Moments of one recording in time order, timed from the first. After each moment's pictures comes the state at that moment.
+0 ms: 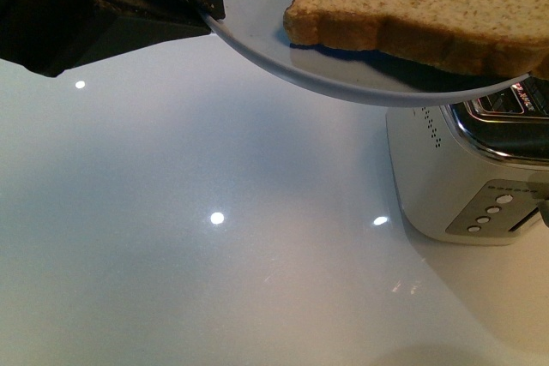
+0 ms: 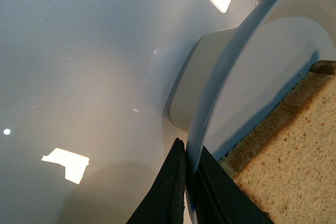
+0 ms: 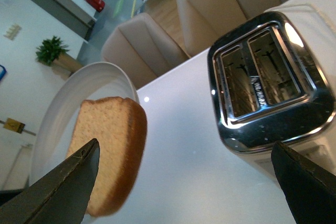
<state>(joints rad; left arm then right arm) -0.66 1.35 0.95 -0.39 -0.08 -1.16 0.23 0.47 0.33 -0.05 0.03 0.73</state>
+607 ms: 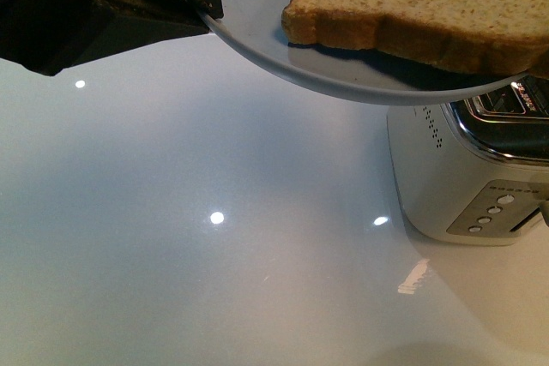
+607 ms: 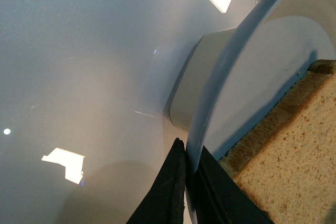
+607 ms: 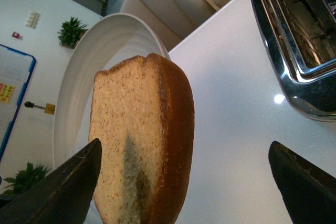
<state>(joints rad) -0.66 1.35 0.95 -0.39 -0.08 -1.16 0.42 0.82 0.32 0.22 0.06 0.93</state>
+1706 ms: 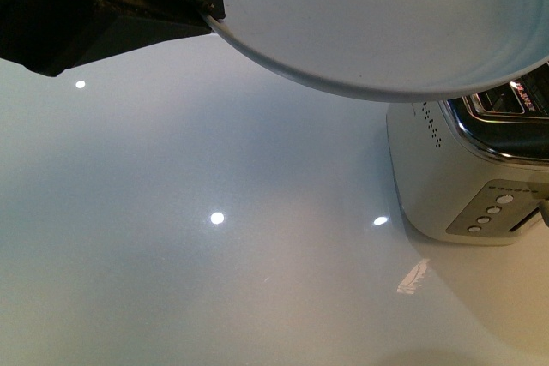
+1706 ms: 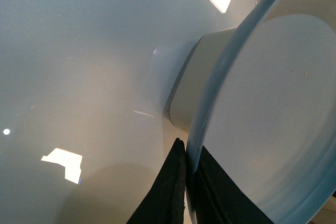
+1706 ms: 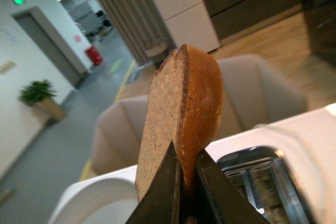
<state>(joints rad) -0.66 1.35 0.95 -0.39 -0.08 -1.16 0.19 0.73 0.65 0.12 0.18 0.38</state>
